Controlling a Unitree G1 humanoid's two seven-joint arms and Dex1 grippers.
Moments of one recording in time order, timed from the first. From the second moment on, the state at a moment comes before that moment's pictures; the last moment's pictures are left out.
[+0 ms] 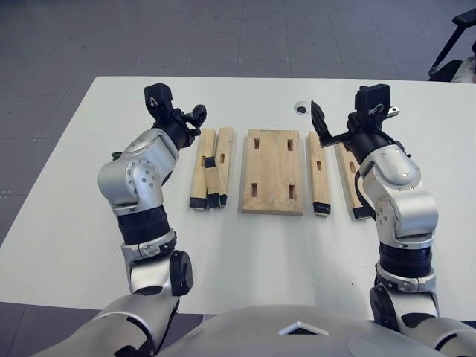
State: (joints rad) left arm -0.47 0.13 0.33 -0.19 -0.39 1.08 0.02; right arm -0.31 -0.20 0.03 -0.41 0.11 0.68 0.15
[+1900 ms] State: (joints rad) left arm -0.25 0.12 0.12 -0.48 -0.27 1.51 0.01; right arm -0.26 -0.16 0.04 -0.47 0.11 0.72 0.10
